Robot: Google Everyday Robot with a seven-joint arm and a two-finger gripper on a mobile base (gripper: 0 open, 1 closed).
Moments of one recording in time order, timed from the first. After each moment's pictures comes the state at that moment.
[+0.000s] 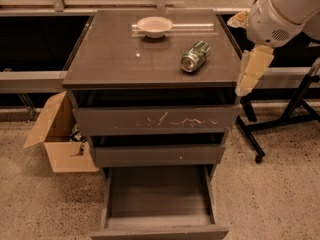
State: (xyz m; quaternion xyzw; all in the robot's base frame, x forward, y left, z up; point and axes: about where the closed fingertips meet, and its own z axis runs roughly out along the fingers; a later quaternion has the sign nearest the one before) arm 0.575 -0.183 0.959 -0.68 0.69 -0.01 0.25
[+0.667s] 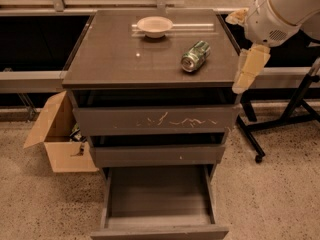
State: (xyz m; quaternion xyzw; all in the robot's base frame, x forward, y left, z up) arm 0.587 -0.180 0.959 -0.68 0.68 -0.02 0.28
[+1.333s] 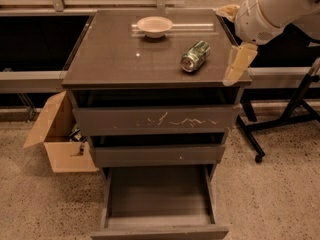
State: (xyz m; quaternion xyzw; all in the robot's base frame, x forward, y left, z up) arm 0.630 -0.169 0.954 -0.70 0.63 -0.04 0.33
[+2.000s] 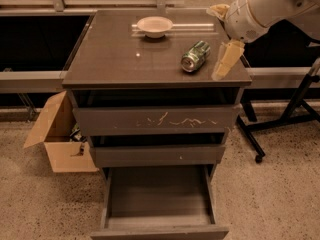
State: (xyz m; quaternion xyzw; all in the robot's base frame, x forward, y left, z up) arm 0.662 -0.150 0.946 -0.70 0.62 0.00 0.36
